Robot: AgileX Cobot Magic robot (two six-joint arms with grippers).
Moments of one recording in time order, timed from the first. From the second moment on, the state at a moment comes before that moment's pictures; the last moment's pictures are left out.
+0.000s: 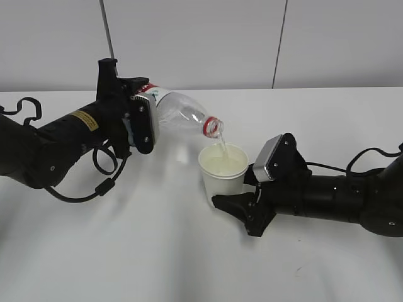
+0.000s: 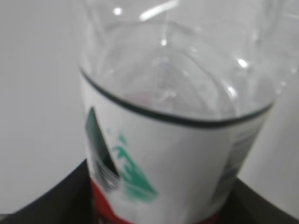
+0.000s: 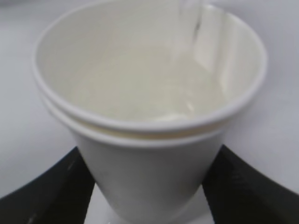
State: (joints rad) left arm -0.39 2.00 -0.91 0.10 -0.87 1.36; right arm 0.21 2.10 -0.76 -0.87 -0.96 0.17
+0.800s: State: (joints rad) left arm -0.46 2.00 -0.88 -0.04 -0.87 0.33; right arm 0.21 2.10 -0.76 -0.33 -1.09 -0.01
